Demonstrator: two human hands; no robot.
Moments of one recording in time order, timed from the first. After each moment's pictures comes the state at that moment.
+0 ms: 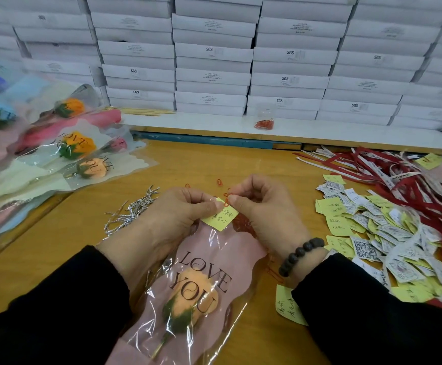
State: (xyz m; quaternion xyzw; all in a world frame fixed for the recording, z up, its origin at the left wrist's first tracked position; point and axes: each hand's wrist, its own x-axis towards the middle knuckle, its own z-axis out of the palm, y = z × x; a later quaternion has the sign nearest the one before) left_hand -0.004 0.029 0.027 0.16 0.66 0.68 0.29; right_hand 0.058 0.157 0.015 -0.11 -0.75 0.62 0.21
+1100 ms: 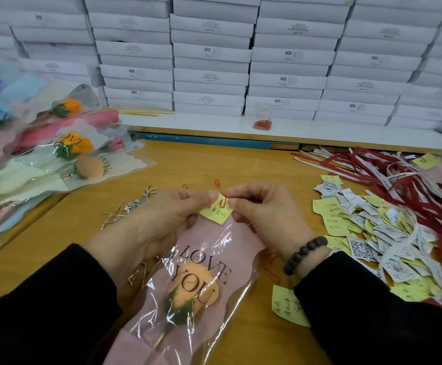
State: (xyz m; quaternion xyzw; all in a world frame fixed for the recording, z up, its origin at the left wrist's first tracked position) left_hand -0.008 0.024 0.029 0.14 0.60 0.69 0.38; right_hand 0.063 0.164 0.019 -0.10 -0.76 0.62 0.19
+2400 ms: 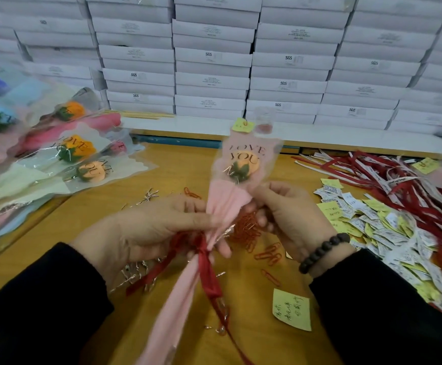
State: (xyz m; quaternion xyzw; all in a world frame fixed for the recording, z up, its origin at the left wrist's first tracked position) left_hand -0.019 0.009 0.033 0.30 0.59 0.57 0.49; right_hand 0.068 0.175 0.030 -0.16 -0.67 0.71 0.16
